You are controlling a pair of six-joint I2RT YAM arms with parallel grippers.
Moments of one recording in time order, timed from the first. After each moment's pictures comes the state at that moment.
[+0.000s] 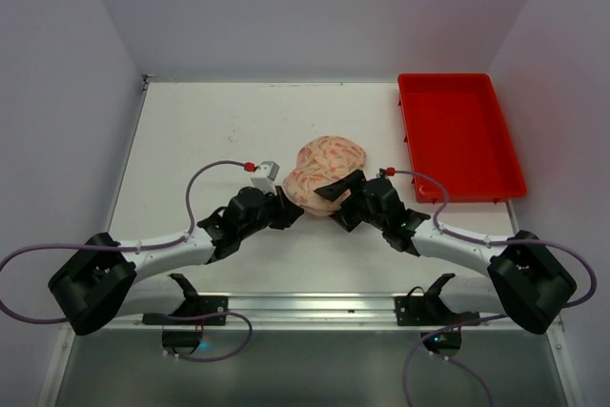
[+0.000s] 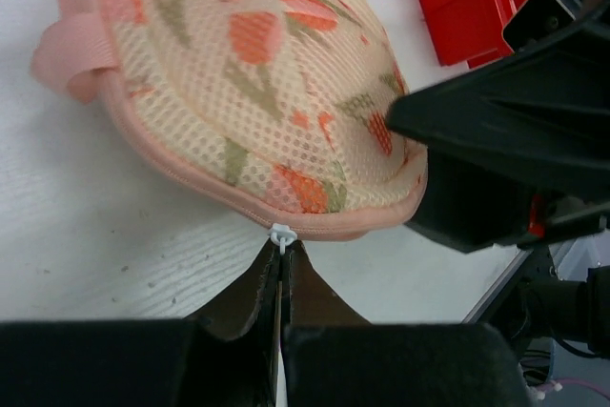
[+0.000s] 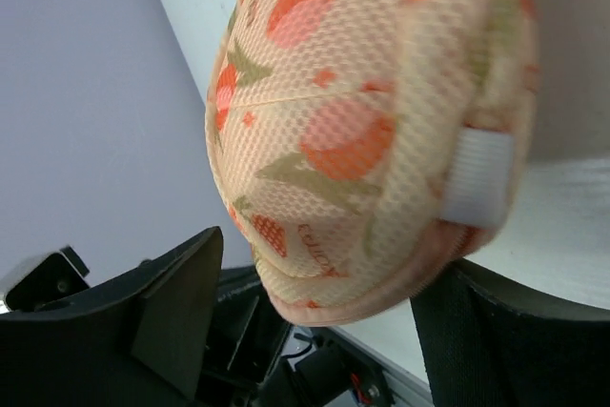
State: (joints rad) left arm -0.81 1.24 0.45 0.36 -0.03 -0.74; right arm 0.73 1.24 0.47 0.26 0.02 1.54
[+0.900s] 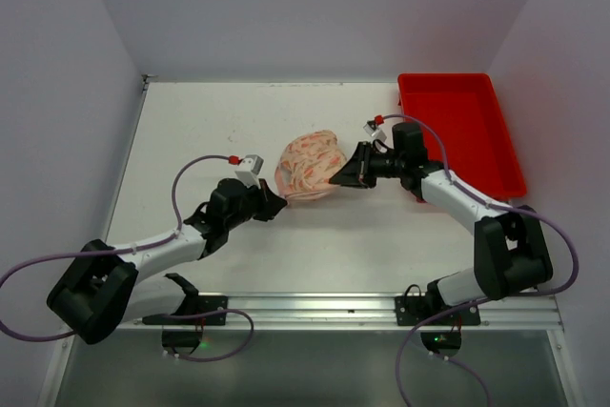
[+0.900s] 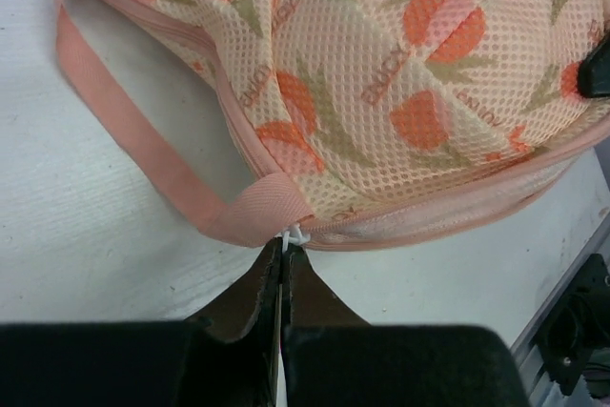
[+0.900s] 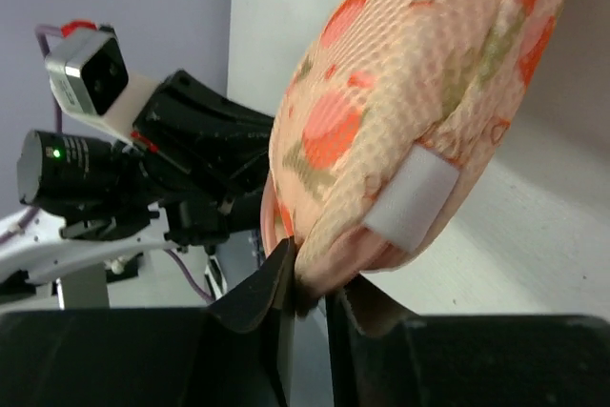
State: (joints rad) left arm -0.60 1.19 0.38 0.38 0.10 -0.60; right arm 0.31 1.44 0.84 -0.01 -0.85 0.81
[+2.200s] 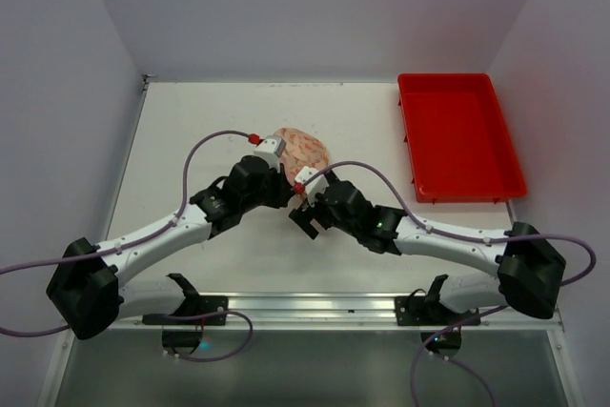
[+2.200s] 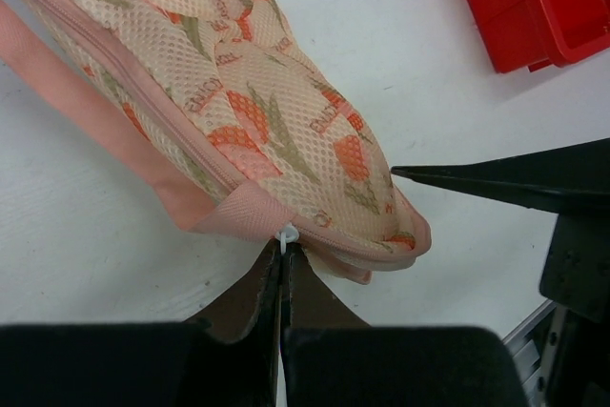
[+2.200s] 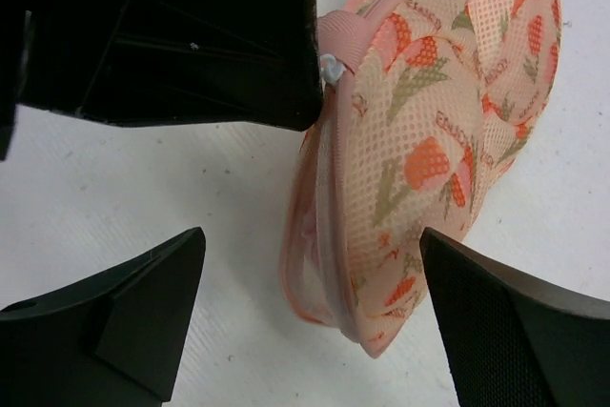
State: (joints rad) left arm -0.75 1.20 0.76 -0.11 -0.05 -0.52; right arm 1.02 1.29 0.76 0.02 0.22 -0.08
